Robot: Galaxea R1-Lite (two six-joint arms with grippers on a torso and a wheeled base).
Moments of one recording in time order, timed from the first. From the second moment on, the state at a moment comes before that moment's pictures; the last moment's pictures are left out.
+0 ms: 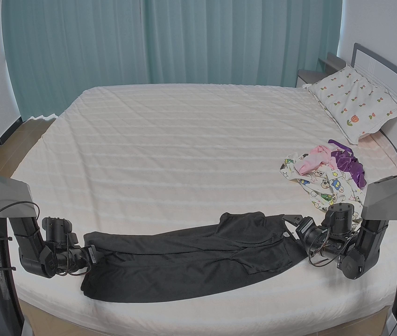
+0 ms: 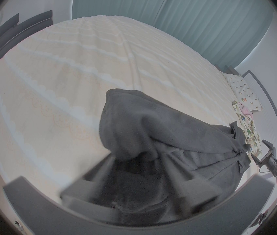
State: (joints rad) left arm 0.07 2.35 -0.50 -1.01 -0.20 -0.33; right arm 0.24 2.33 -0.49 -1.36 0.06 1.07
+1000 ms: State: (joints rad) left arm 0.22 2.23 -0.43 -1.00 -0.26 -0.34; right arm 0.24 2.33 -0.49 -1.36 0.07 1.07
